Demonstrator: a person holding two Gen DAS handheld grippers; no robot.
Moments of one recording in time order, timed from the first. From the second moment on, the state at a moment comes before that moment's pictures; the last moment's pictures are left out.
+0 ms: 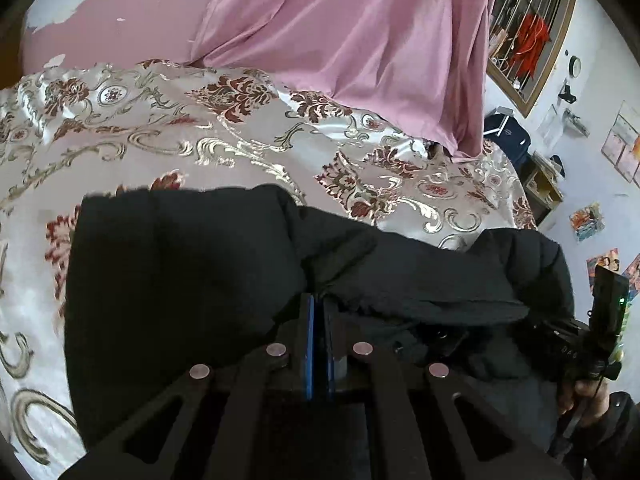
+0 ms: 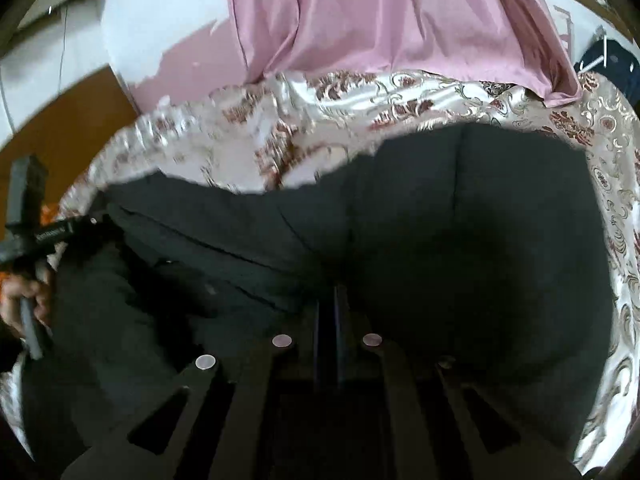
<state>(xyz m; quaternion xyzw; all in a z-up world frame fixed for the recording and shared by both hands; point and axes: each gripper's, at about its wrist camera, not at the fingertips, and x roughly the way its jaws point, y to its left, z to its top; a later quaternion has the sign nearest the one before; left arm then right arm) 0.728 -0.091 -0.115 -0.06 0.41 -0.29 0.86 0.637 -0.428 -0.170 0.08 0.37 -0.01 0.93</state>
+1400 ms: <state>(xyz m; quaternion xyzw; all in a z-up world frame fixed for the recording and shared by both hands) 0.711 -0.174 -0.156 0.08 0.50 -0.35 0.79 0.692 -0.378 -0.194 0.08 0.47 0.13 0.87</state>
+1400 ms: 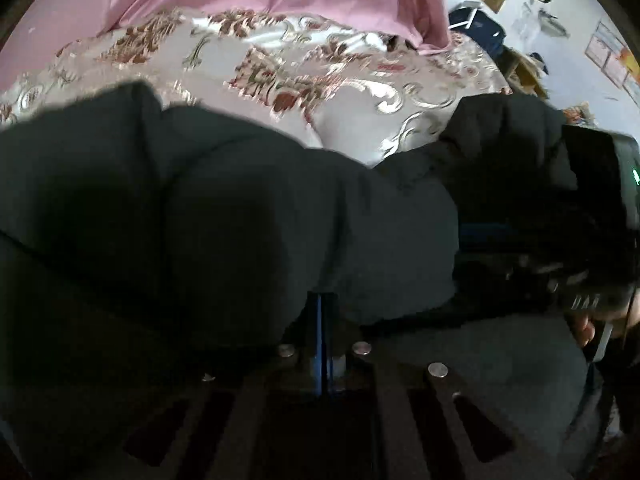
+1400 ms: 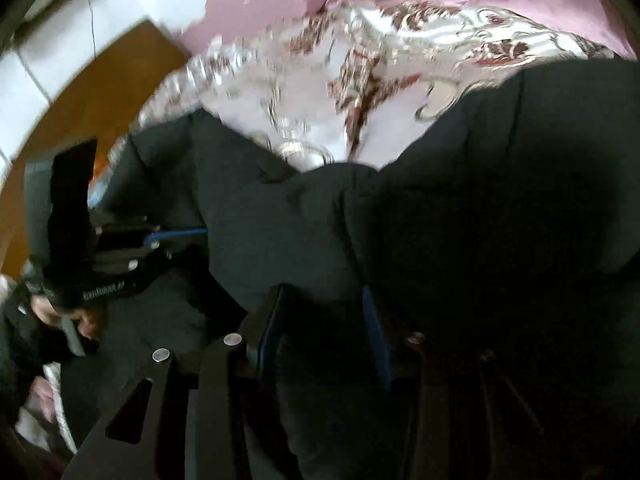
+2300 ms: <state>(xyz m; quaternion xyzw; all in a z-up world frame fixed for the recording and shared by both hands) 0.714 -0.148 -0.173 -0.01 0.47 -0.36 0.81 0.685 -0.352 -0.214 0.01 0.43 0.04 0.90</state>
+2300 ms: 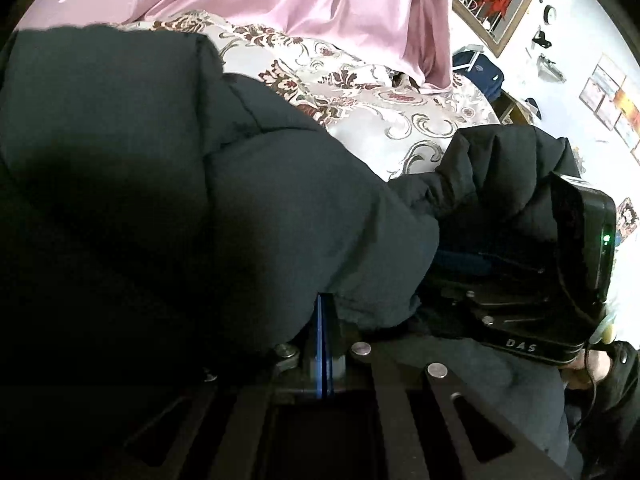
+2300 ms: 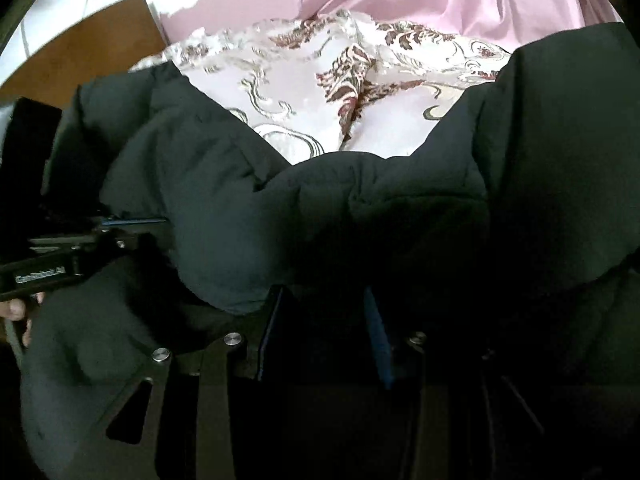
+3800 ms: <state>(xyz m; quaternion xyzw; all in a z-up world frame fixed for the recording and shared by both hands) 0.295 -0.044 0.117 -0.01 0.20 -0.24 0.95 0.293 -0.284 0.039 -0.03 0.15 0.00 0.99</state>
